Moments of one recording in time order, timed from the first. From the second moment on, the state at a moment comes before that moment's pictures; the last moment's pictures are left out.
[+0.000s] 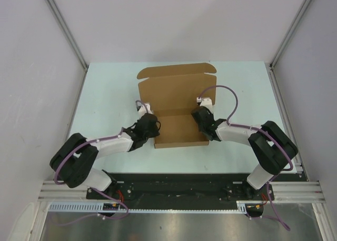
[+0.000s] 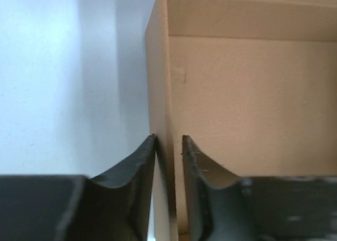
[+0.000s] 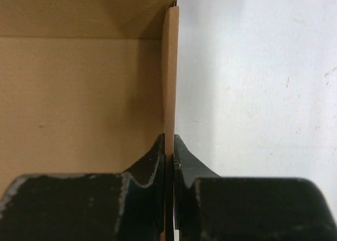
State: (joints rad) left arm -0.69 1.43 0.60 0.10 -0.36 -0.68; right arm 0.70 1.63 0.82 -0.07 0.53 0.39
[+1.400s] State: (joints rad) left arm -0.79 1.32 0.69 -0.05 -0.58 -0.67; right arm 0.75 1.30 0.84 -0.29 0.64 0.44
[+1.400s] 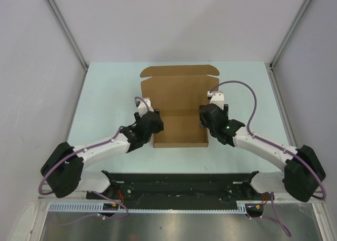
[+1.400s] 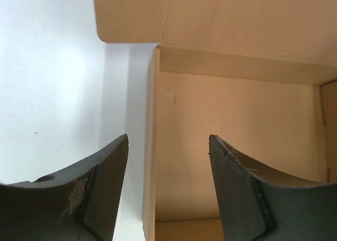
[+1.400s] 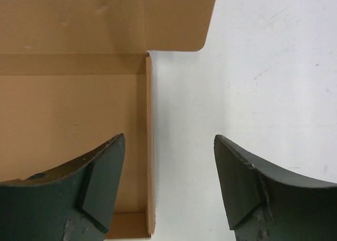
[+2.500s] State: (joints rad) left arm -0.57 0.75 0.57 -0.03 -0.35 -0.50; right arm 0.15 1.39 0.82 0.37 -0.33 0.26
